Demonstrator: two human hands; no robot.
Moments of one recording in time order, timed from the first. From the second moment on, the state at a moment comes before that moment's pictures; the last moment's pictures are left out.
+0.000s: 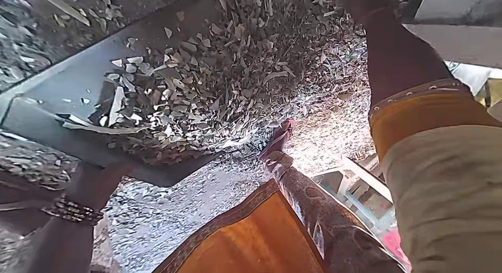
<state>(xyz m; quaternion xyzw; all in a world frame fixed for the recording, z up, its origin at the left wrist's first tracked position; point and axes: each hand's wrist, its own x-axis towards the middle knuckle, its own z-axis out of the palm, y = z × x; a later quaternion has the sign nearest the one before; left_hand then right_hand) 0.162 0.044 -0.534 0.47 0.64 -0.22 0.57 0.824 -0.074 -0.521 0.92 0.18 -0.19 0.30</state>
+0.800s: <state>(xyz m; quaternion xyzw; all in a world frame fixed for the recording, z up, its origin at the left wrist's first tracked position) 0.153 0.002 -0.513 0.39 0.66 -0.20 0.61 0.458 -0.079 -0.455 0.76 0.17 -0.62 -0.08</state>
